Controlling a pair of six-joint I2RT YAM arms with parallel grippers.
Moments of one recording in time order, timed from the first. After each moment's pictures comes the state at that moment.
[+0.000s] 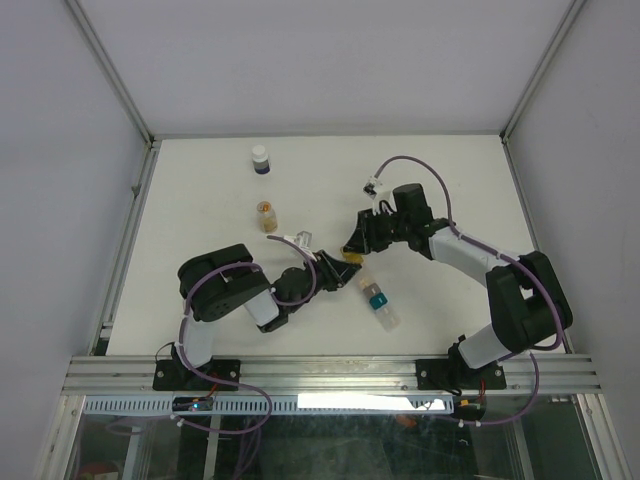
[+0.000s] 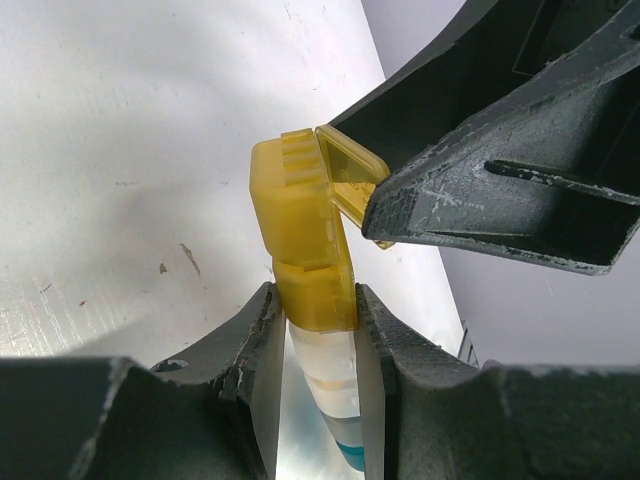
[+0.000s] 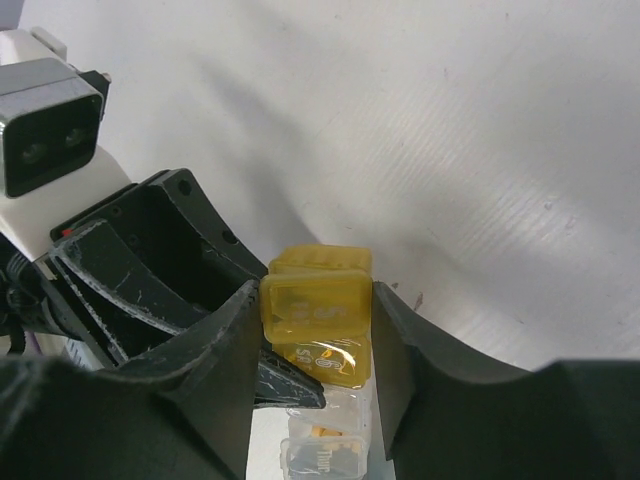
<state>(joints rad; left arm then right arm) -0.99 1.99 0.49 1.43 -0.20 -1.05 0.44 1.51 0.85 -0.08 -0.60 0.22</state>
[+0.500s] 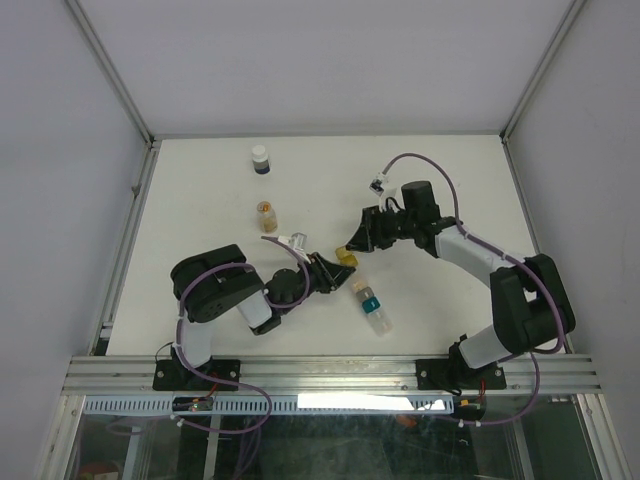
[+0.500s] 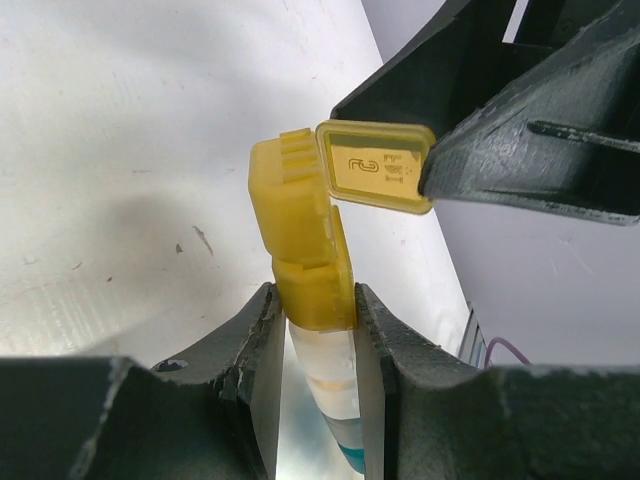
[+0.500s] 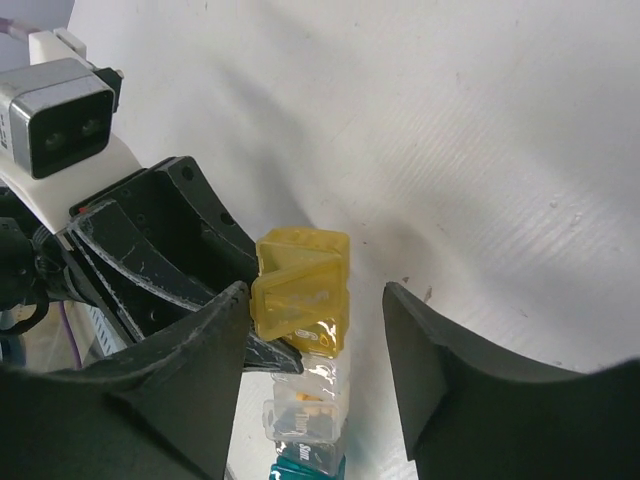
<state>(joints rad) -0.97 1.95 0.43 1.47 -0.14 -1.01 0.39 1.50 0.85 -0.09 -0.70 0.23</state>
